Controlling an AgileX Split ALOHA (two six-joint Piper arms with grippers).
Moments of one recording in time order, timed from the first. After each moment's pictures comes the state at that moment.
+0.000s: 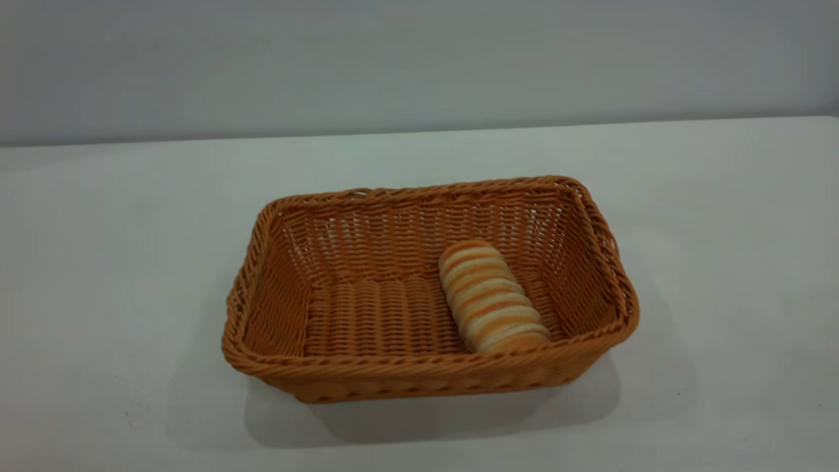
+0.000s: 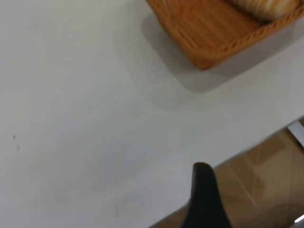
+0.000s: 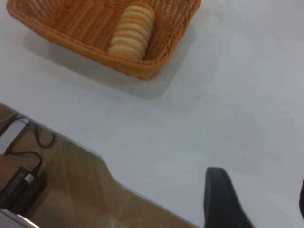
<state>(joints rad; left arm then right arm) -0.23 0.04 -0.50 -0.15 1.16 0.24 0.60 0.16 -0.62 -0.09 1.21 0.06</state>
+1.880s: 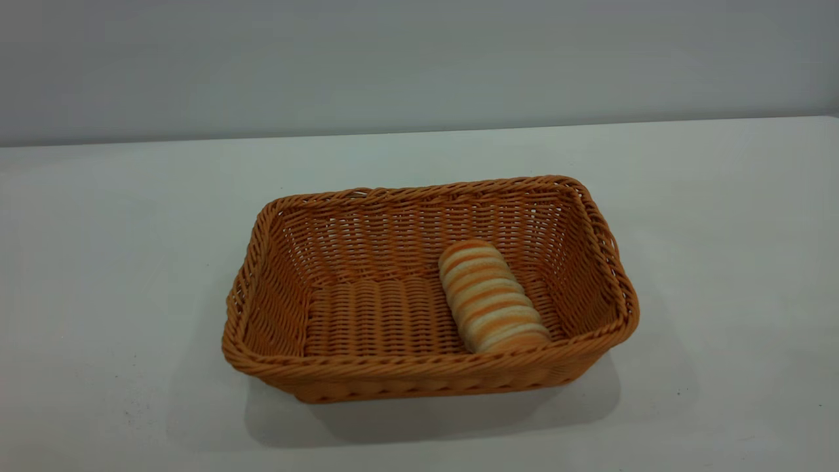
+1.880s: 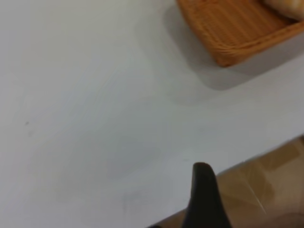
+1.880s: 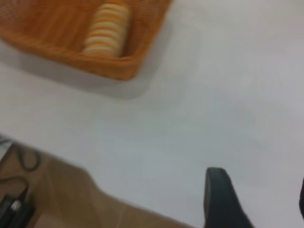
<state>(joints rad) -0.11 0.04 -0.49 -0.15 1.15 0.24 0.42 0.03 -0.49 -0.07 1.17 0.06</state>
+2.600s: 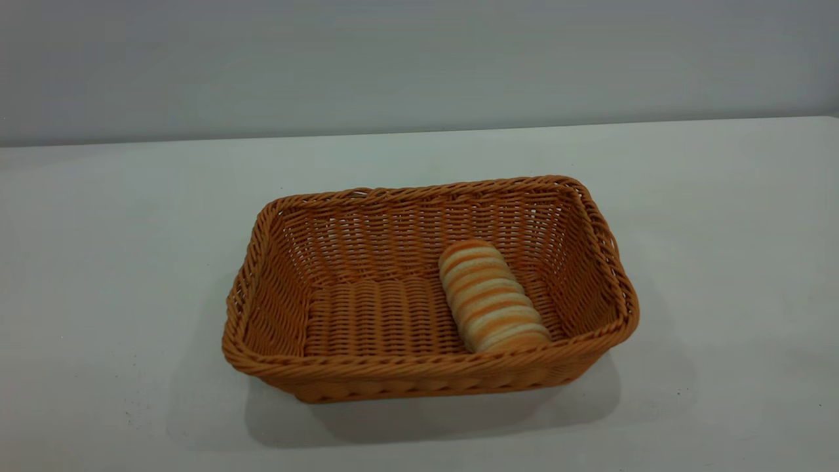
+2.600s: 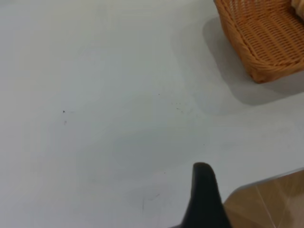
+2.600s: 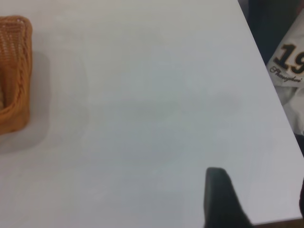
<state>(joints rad) 0.01 -0.02 -0.49 -0.15 1.15 0.24 -0.02 -0.02 -0.49 -0.07 1.17 0.06</state>
